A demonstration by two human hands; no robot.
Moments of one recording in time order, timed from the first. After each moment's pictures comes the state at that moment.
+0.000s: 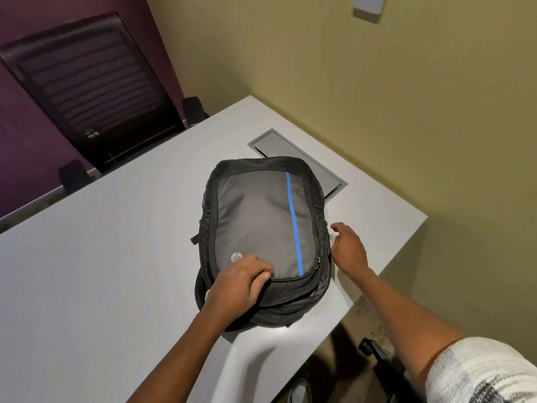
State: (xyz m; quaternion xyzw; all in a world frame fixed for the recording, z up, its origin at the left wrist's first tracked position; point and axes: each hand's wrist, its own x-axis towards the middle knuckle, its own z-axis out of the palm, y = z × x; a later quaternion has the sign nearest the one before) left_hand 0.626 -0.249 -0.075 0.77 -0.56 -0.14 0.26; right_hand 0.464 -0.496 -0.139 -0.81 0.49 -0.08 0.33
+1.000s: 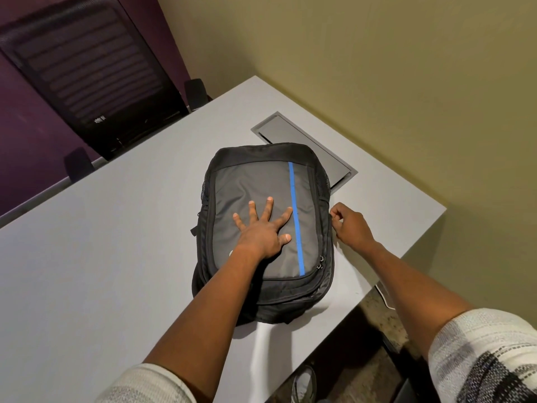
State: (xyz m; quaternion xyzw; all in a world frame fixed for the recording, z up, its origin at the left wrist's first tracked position) left_hand 0.650 -0.375 -0.092 0.84 -0.46 -0.27 -0.07; right_hand 0.485 -0.556 -0.173 -0.83 0.41 -0.08 0.37
